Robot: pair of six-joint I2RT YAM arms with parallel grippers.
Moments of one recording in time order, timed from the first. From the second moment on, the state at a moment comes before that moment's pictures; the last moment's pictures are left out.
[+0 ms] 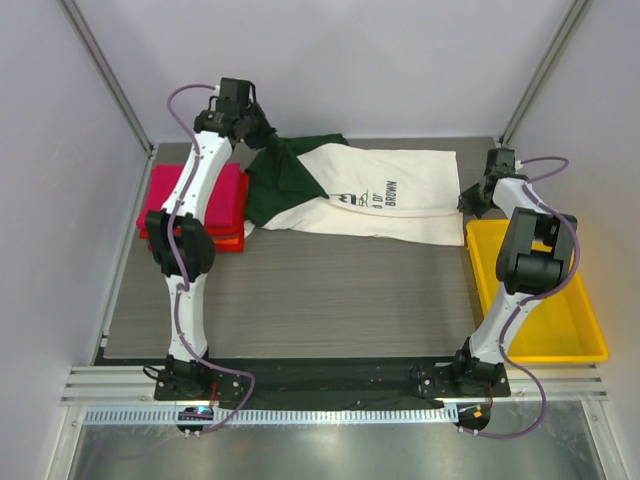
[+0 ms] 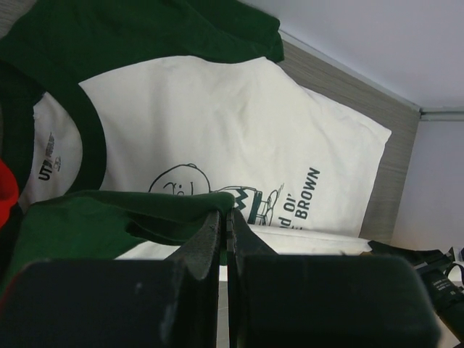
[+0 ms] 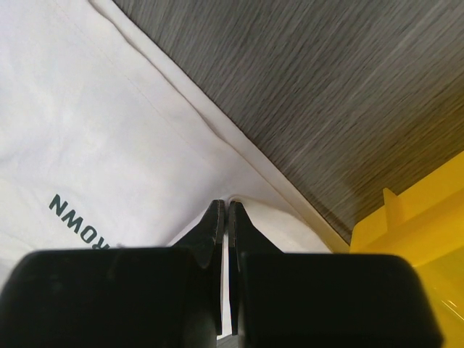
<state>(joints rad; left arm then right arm) -0.23 2.19 2.32 -0.80 0.13 -0.70 -0.22 1.93 1.39 -0.48 0.02 0.83</state>
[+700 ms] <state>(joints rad) -0.18 2.27 2.22 -0.51 0.19 -0.82 -0.22 1.99 1.45 -0.48 0.02 0.85</state>
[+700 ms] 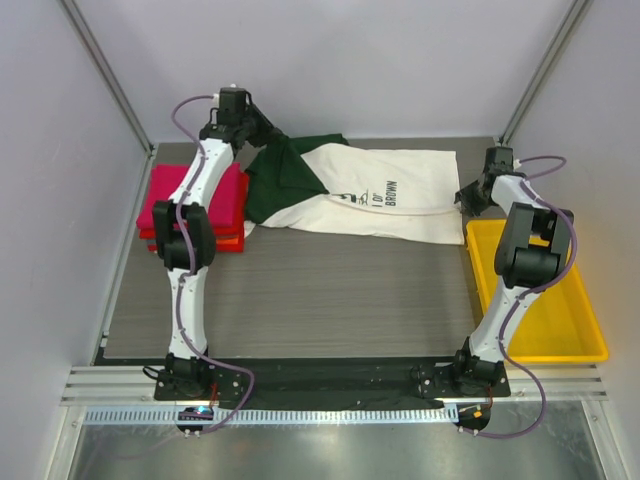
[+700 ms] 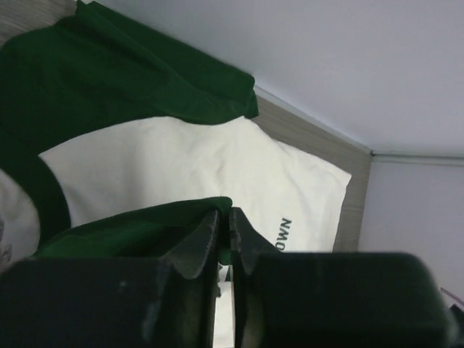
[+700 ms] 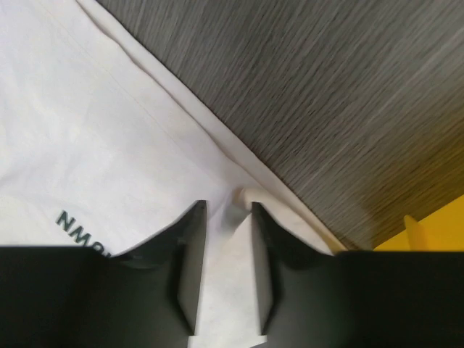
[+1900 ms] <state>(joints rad) -0.28 1.66 1.46 -0.43 0.04 -0.61 -0.03 1.57 1.08 -0.31 -0.05 0.76</state>
